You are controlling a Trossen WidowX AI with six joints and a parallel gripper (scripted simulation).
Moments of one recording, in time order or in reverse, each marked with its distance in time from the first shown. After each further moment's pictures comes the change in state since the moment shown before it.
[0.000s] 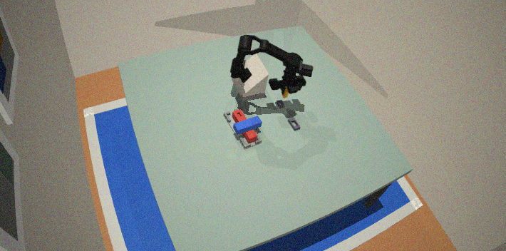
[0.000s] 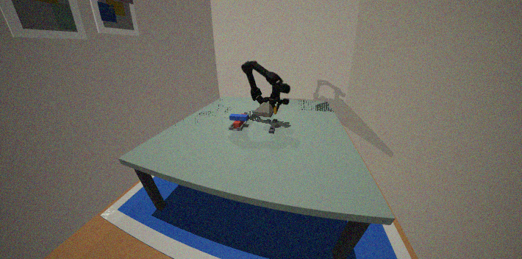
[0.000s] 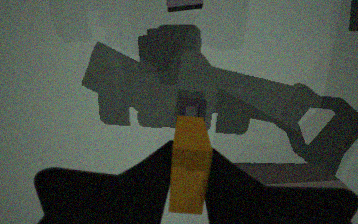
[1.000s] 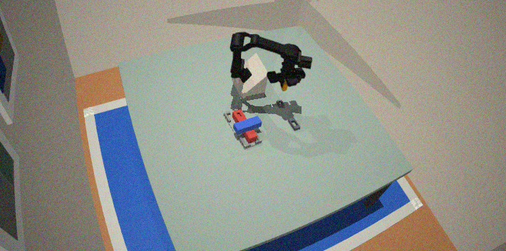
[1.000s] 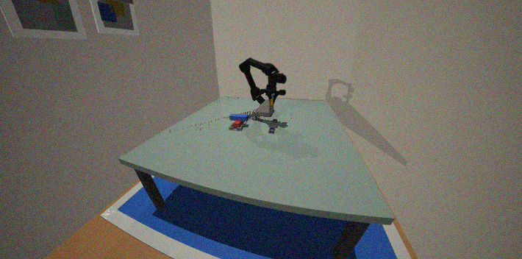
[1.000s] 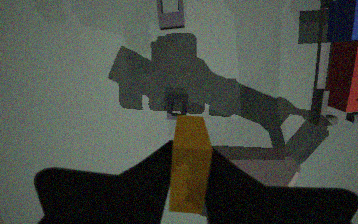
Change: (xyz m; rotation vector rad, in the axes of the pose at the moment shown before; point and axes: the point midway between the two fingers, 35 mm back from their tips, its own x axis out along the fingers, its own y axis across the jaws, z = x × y) arm -0.065 -0.023 0.010 -0.015 0.007 0.024
